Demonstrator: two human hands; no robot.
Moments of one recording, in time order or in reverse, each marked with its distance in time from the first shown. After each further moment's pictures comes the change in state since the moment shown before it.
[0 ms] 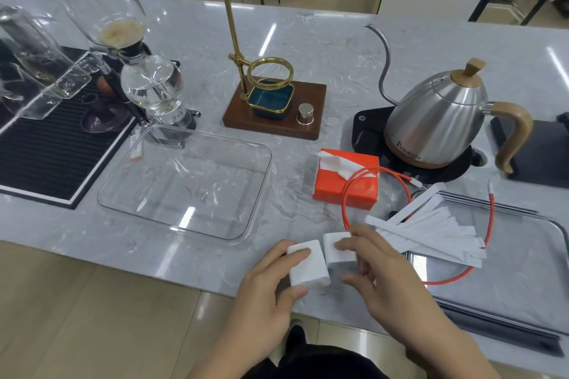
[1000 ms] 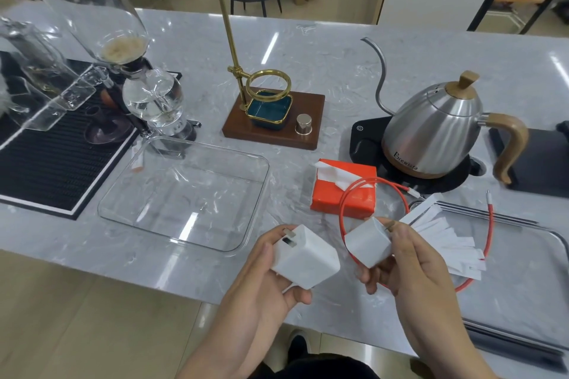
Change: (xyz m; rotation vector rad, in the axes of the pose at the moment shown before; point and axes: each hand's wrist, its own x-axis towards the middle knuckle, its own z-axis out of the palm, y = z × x) left_hand 0.020 0.059 -0.016 -1.145 0.047 -0.429; right_hand 0.009 -0.039 -0.026 0.908 0.347 0.288
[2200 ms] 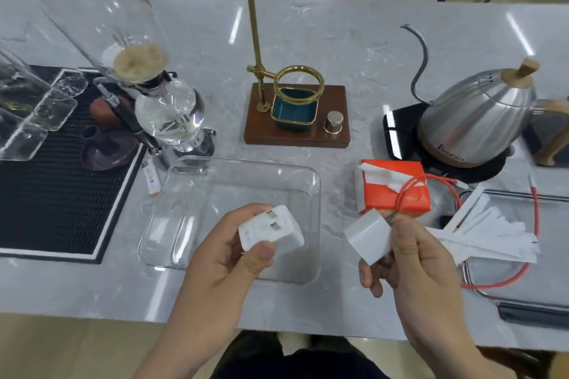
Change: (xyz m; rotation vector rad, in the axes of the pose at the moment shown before) left_hand 0.020 0.132 -0.094 0.692 -0.072 0.216; right_hand 0.010 -0.007 0.126 -0.010 0.168 -0.030
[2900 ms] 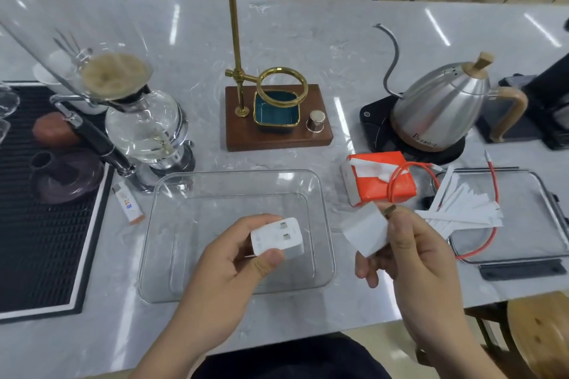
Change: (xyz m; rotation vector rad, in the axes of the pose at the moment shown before) left_hand 0.037 -0.013 -0.043 0.089 -0.283 -0.049; right_hand -0.011 -0.007 0.044 -0.118 0.164 -0.102
